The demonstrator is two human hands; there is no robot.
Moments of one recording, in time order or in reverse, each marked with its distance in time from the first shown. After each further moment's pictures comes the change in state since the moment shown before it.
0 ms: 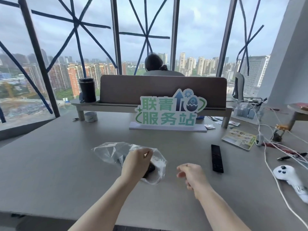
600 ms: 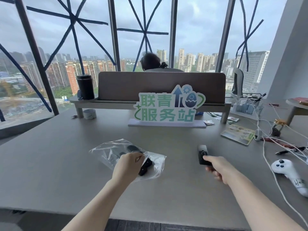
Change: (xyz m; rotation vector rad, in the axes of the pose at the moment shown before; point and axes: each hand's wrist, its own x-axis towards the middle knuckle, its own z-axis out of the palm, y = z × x) left_hand -0.014 -0.030 -0.004 0.116 -0.073 -0.061; right_hand 0.052 0.005 -0.090 -0.064 0.050 0.171
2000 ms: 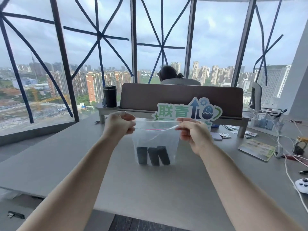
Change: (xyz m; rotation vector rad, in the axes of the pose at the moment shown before) left_hand 0.043 0.023 -0.164 -0.618 0.200 -0.148; right_hand -0.134 -0.140 0.106 0.444 -0.291 -0.521
